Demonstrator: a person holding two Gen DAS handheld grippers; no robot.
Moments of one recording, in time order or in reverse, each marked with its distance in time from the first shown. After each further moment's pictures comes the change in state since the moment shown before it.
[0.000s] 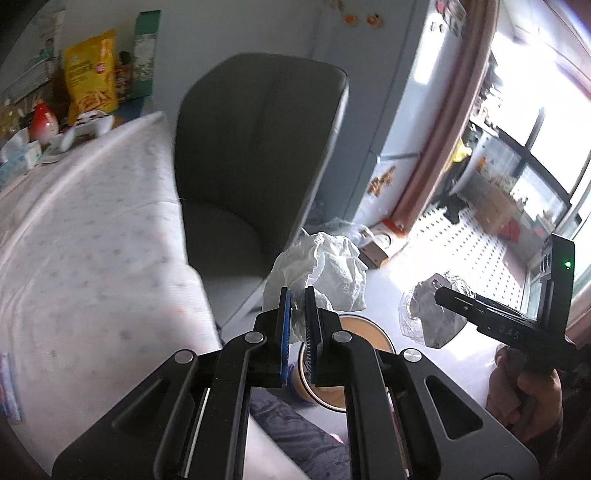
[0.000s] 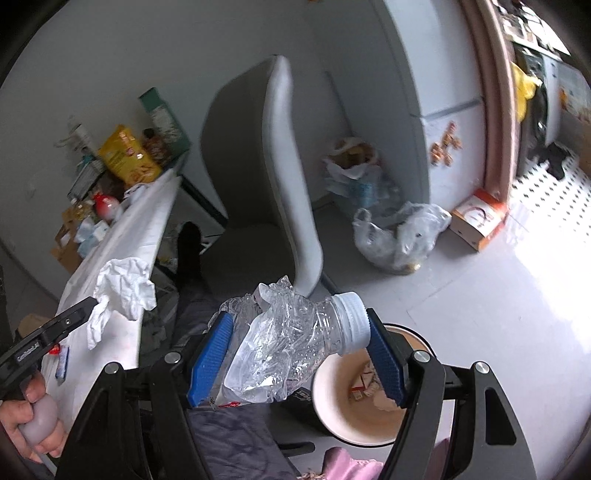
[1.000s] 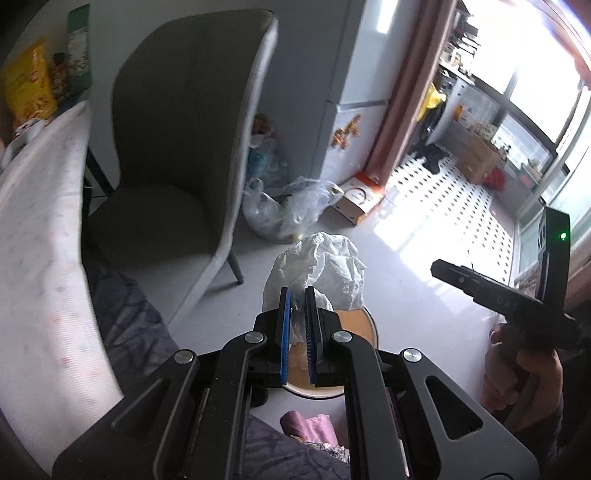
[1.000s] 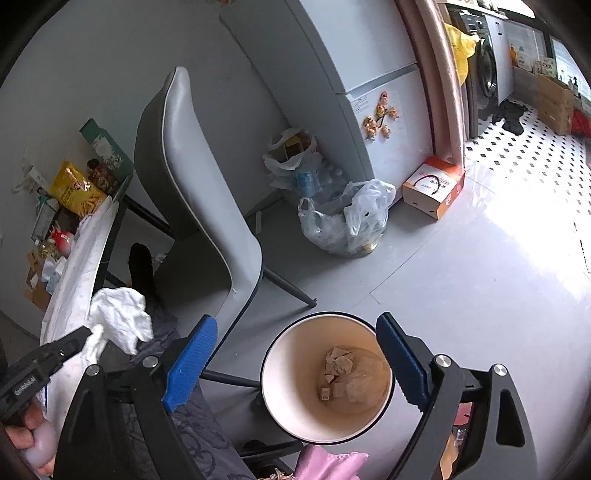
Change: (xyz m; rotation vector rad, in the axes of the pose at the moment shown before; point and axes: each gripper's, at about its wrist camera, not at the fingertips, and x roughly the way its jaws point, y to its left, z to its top) left arm 0.067 -0.075 -0.006 0.132 0.154 -0.073; right arm 0.000 -0.092 -0.013 0.163 -0.012 -0.095
